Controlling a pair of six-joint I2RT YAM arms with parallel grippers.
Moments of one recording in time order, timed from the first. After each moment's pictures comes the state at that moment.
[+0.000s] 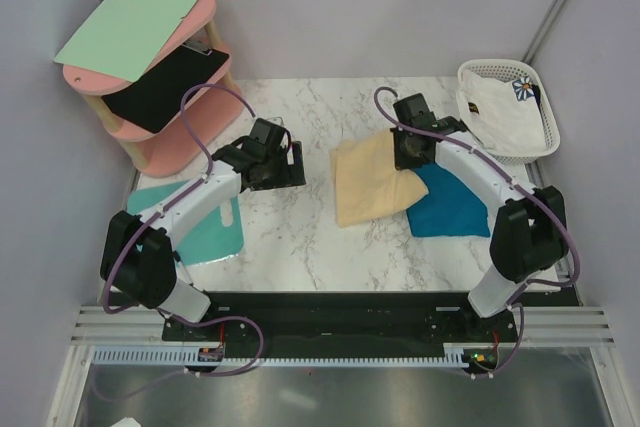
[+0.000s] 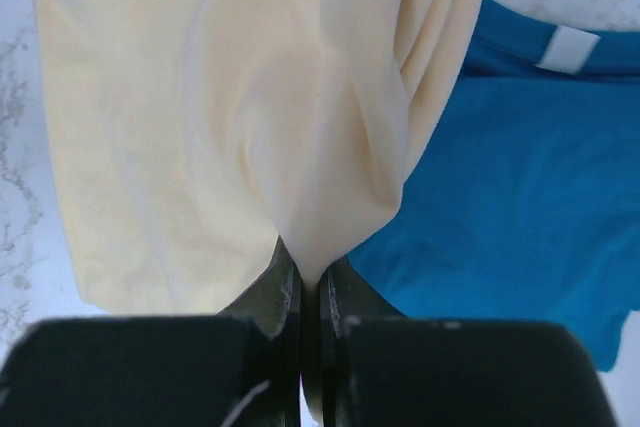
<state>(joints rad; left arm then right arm) -0.51 1.50 1.16 -0.60 -0.08 -0.53 0.41 1.69 1.39 -0.72 0.14 0.31</state>
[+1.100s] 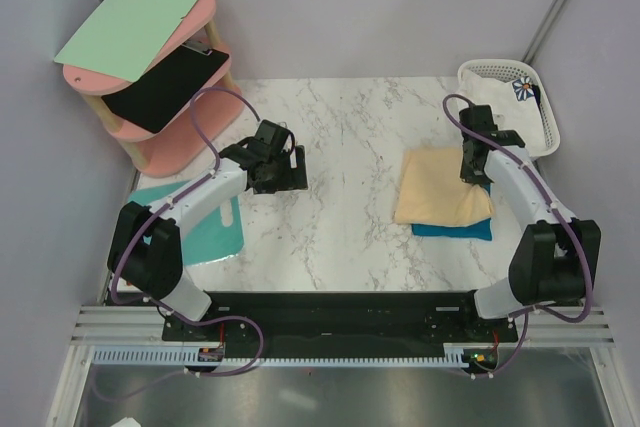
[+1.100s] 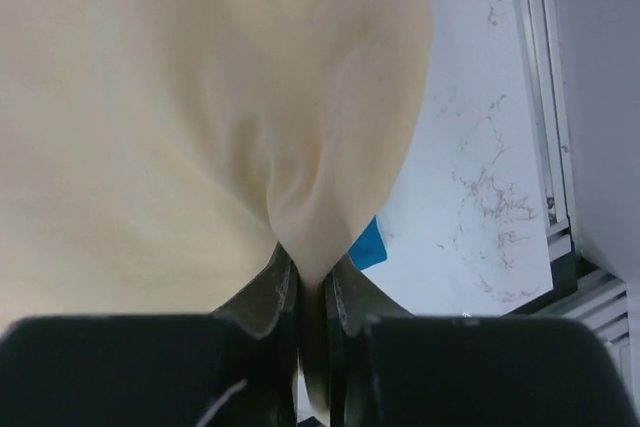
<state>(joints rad) -0.51 1.56 1.16 -0.60 -0.05 -0.53 0.06 1.48 1.20 -0.86 0.41 0.28</state>
